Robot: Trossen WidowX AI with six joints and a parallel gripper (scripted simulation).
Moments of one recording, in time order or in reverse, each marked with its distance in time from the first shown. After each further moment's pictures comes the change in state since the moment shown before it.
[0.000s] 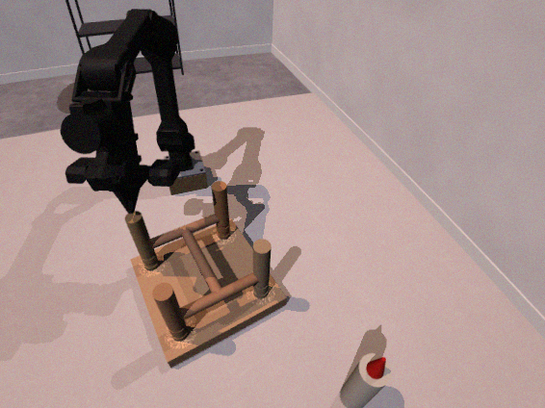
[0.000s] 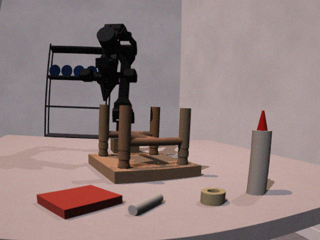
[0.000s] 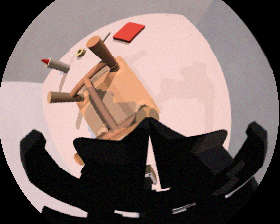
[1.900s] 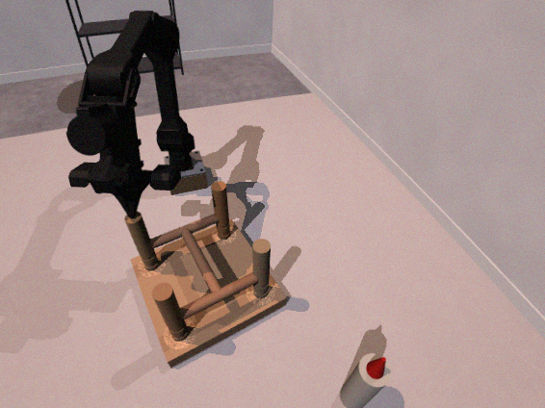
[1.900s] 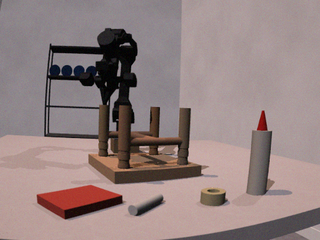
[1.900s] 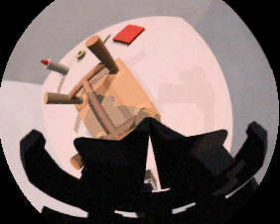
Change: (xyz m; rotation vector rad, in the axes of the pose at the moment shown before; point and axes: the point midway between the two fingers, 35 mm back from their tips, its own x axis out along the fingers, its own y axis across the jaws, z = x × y) arm 0.012 -0.001 -0.004 0.000 -0.054 -0.004
